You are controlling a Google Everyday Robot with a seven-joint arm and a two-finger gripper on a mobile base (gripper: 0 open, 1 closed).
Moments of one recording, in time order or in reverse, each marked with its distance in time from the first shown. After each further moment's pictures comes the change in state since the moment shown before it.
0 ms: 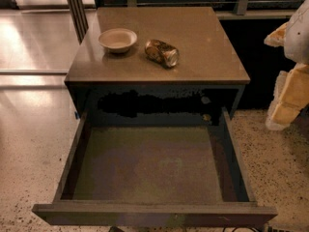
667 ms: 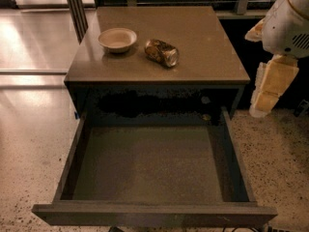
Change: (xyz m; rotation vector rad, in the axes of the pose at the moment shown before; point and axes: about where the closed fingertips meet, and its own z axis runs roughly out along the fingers) arm -0.017 -0.026 0.019 -0.018 -0.005 -0.062
